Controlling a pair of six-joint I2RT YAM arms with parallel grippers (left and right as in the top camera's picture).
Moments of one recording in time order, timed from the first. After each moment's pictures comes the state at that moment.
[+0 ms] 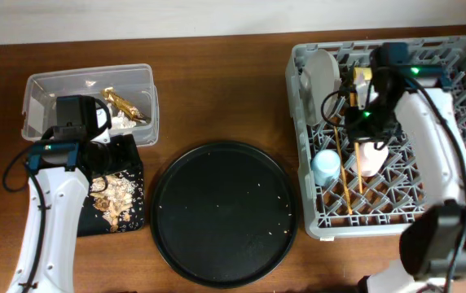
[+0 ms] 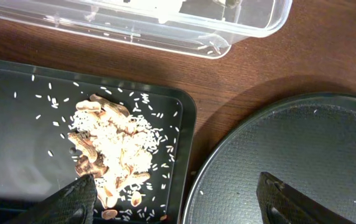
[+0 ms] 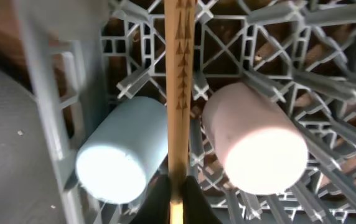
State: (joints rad) left arm 0.07 1.41 1.21 -0.99 0.02 -0.18; right arm -0.03 1.78 1.62 -1.32 -0.05 -0.04
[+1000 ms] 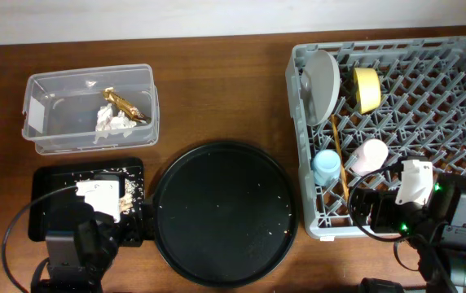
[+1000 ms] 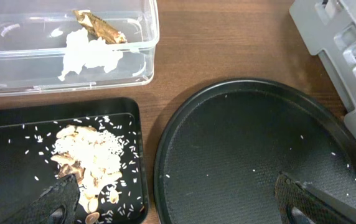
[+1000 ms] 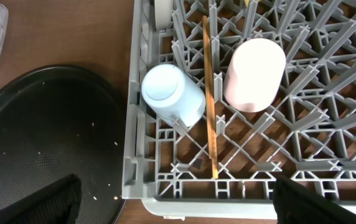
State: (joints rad) left arm -0.07 0.58 0.83 -0.92 0.09 -0.07; right arm -0.21 0.70 0.94 -1.10 -0.29 -0.03
